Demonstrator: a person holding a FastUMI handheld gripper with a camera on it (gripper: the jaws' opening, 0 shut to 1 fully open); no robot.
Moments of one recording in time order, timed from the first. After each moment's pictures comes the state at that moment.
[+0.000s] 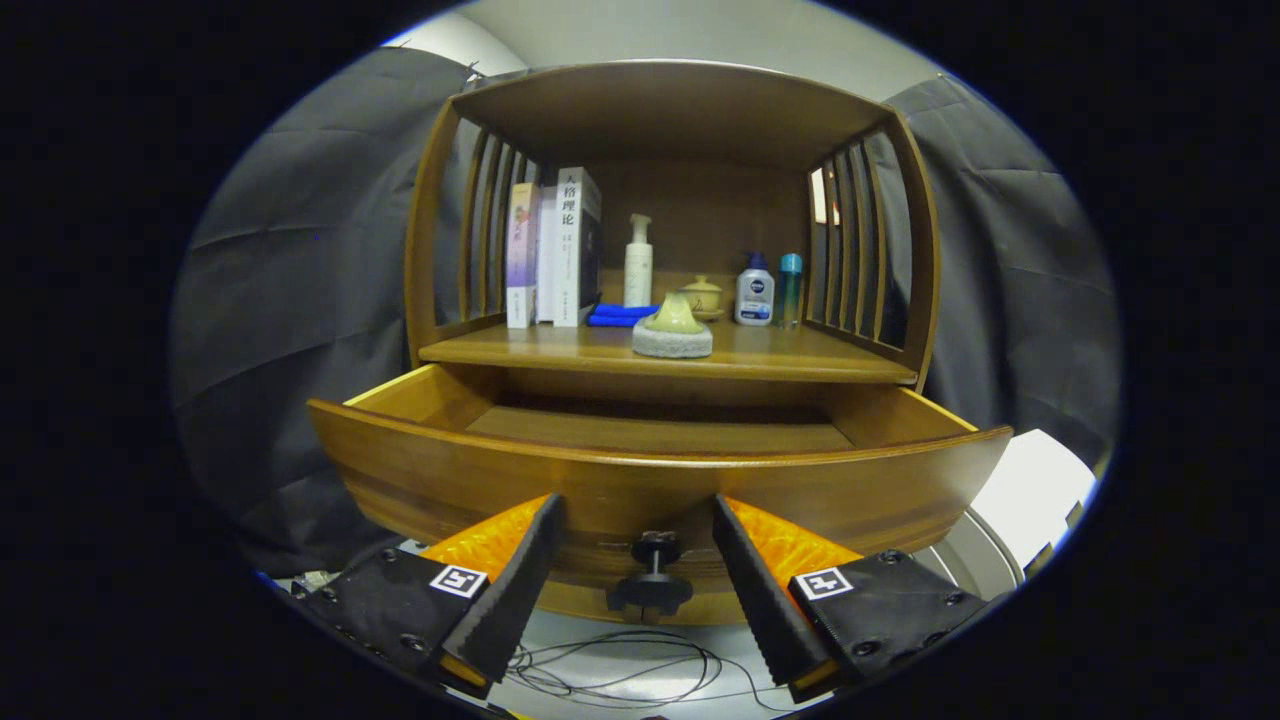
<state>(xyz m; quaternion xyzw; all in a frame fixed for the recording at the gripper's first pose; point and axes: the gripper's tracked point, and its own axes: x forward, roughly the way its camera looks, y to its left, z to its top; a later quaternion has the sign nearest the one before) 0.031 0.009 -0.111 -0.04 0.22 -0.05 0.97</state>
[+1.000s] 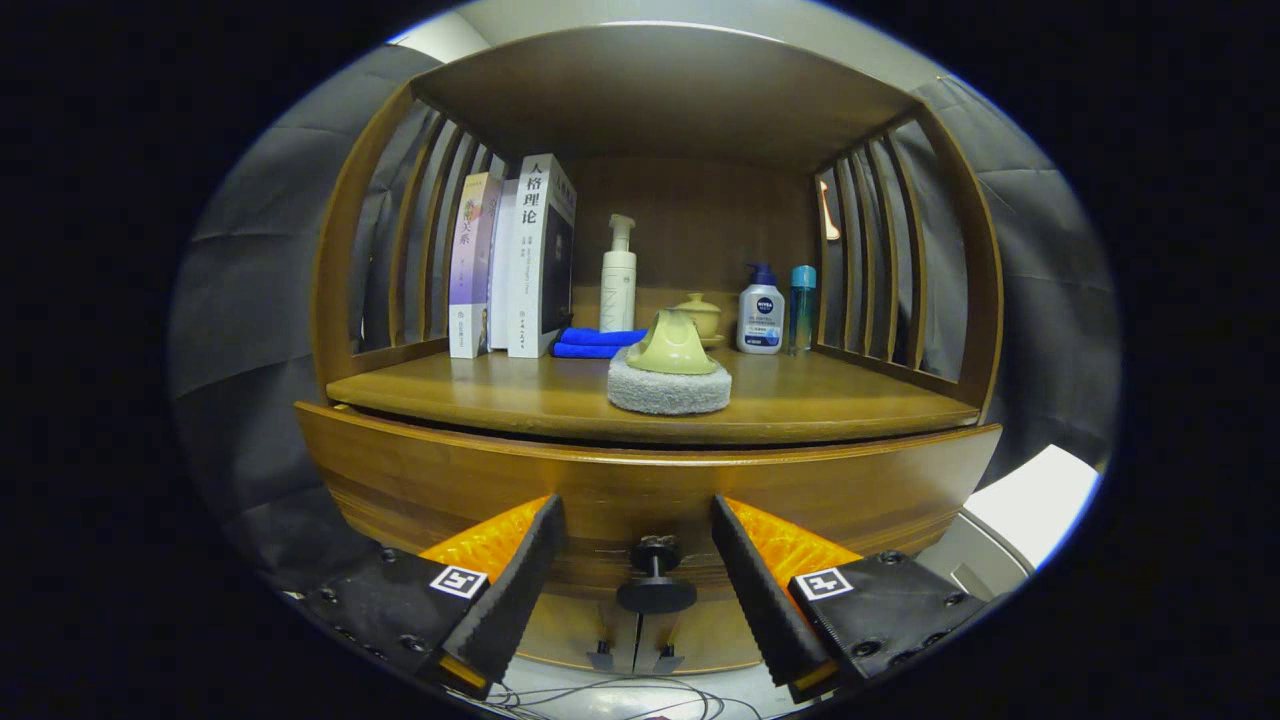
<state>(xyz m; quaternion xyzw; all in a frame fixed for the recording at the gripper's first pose) 0.148 -0.009 -0.127 -0.05 0.18 -0.08 0.98</state>
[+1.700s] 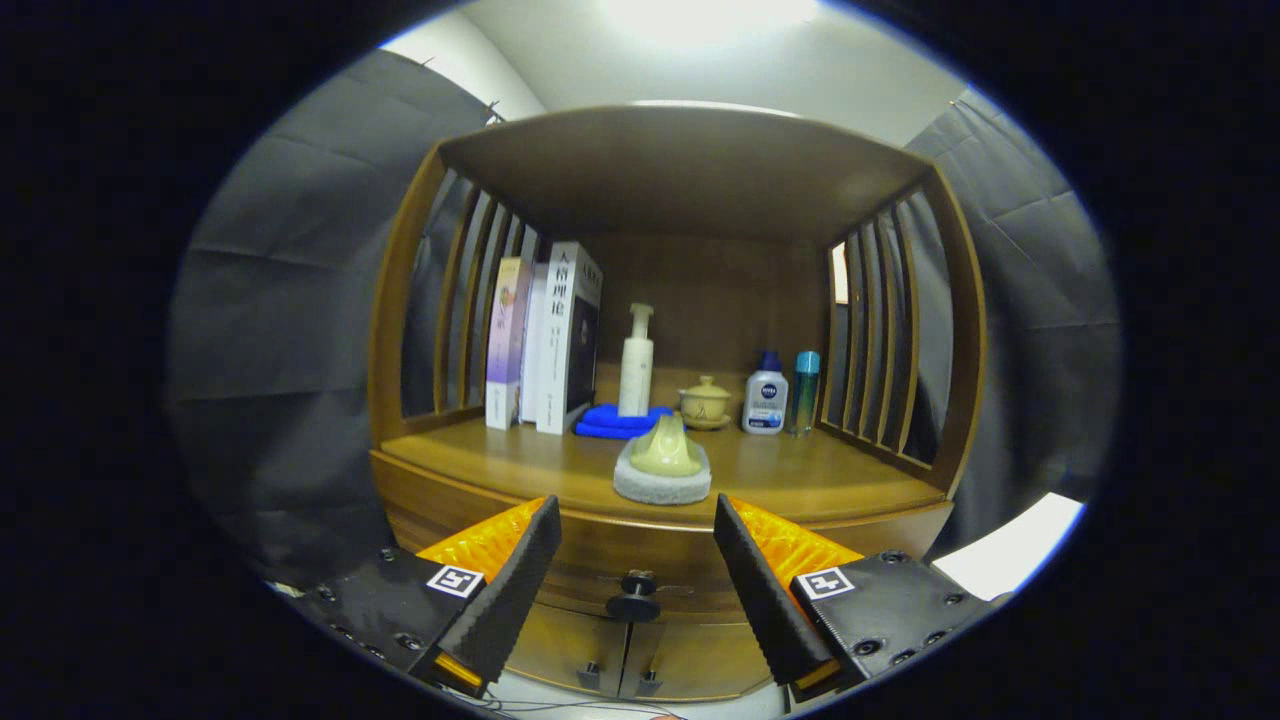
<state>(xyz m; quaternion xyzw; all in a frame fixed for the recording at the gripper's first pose) 0.104 -0.009 -0.026 -0.06 0.08 -0.02 0.99</state>
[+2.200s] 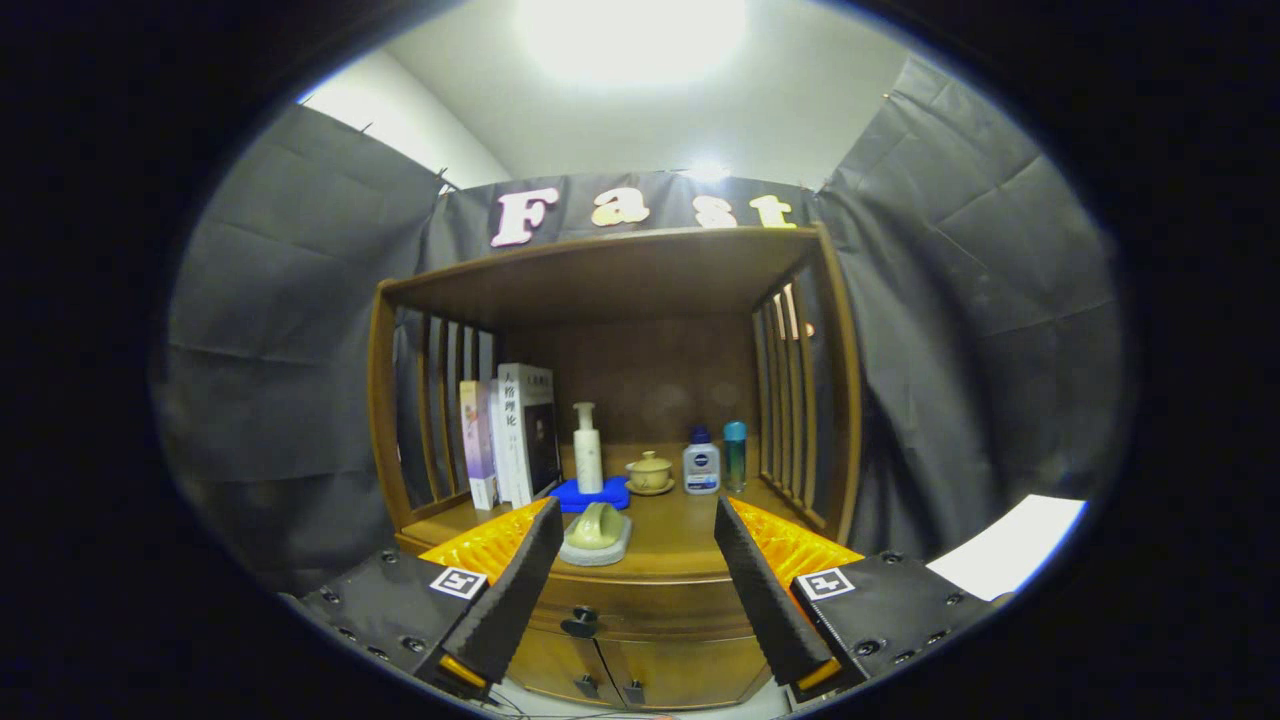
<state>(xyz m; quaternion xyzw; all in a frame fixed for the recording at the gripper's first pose) 0.039 -0.094 0.092 0.01 0.02 -0.05 1.00</state>
